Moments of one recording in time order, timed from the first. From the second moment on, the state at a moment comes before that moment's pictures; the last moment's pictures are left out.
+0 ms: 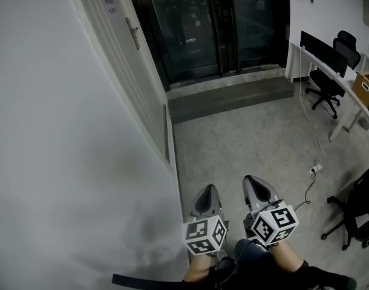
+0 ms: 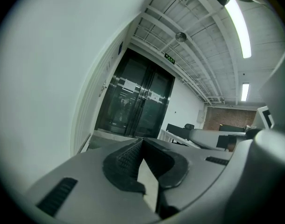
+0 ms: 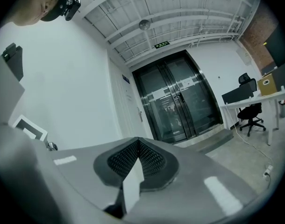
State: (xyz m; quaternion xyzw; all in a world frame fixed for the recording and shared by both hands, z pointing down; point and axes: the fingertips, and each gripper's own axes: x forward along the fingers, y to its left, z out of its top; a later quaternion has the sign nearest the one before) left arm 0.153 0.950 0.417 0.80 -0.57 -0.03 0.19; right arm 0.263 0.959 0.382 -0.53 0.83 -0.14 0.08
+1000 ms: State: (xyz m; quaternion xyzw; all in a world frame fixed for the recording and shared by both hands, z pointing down) left arm 0.188 0.765 0.404 0.79 -0.59 -0.02 0.17; right arm 0.277 0.764 0.371 -0.48 0.86 -0.13 0.09
